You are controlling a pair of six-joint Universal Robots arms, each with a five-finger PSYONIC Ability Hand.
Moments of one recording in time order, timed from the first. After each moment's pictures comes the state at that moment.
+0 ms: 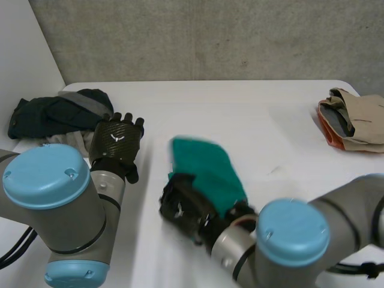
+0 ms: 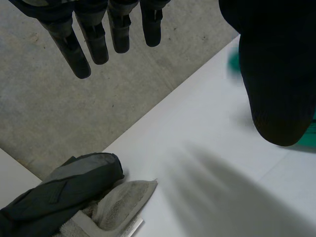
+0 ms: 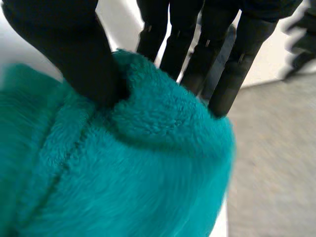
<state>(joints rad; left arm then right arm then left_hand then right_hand) 4.08 -1.90 -1.70 3.50 -1.91 3.52 2.38 -1.07 1.74 -0.44 1.29 2.03 0.19 0.21 0.21 0.21 0.05 0.82 0.83 0.84 0.84 0.69</state>
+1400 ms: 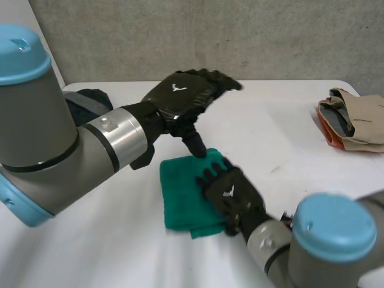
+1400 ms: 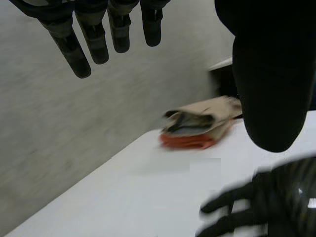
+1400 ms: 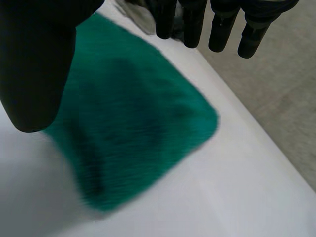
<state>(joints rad) 4.12 -1.88 -1.25 3.05 -1.09 3.24 2.27 -1.20 1.90 -0.43 1.50 2.61 0.19 0.21 0.21 0.21 0.05 0.22 0.21 0.21 0.22 0.05</state>
